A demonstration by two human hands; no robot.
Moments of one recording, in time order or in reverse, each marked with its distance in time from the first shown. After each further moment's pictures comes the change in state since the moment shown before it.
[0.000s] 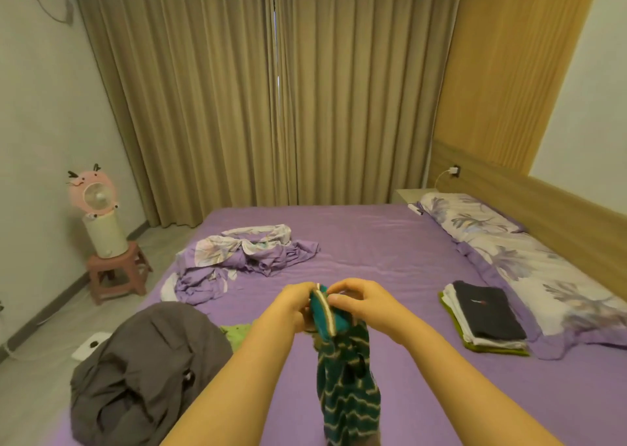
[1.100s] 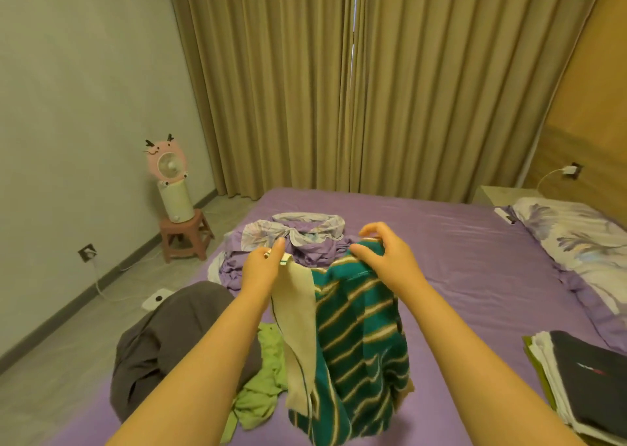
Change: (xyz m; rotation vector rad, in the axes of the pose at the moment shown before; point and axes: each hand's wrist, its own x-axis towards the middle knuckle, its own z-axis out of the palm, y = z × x) left_hand 0.134 0.082 -0.102 0.333 0.705 0.576; right_hand 0.209 0.001 -0.038 -0.107 0.147 -0.276
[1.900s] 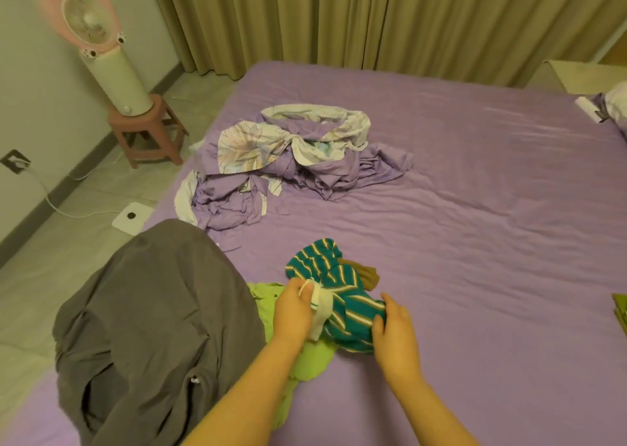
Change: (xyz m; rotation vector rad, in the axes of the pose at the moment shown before) left_hand 0.145 -0.267 0.147 0.167 -0.292 -0.328; right_hand 0.049 0.256 0.249 -0.270 -0.056 0.652
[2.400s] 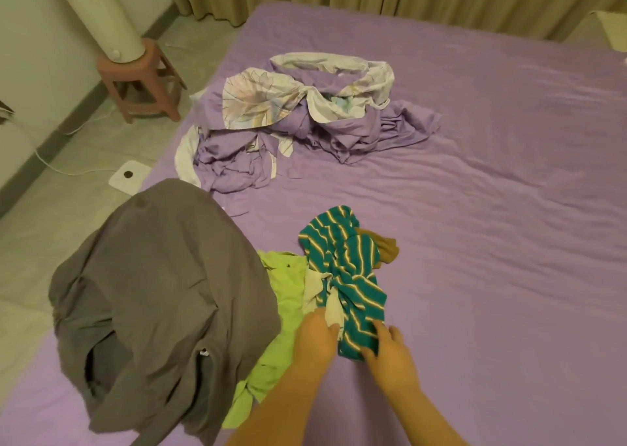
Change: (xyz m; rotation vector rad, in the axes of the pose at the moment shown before) left_hand -0.012 -0.101 0.041 0.347 -0.351 -0.194; right_hand -0.023 0.052 0.081 -0.299 -0.395 0.177
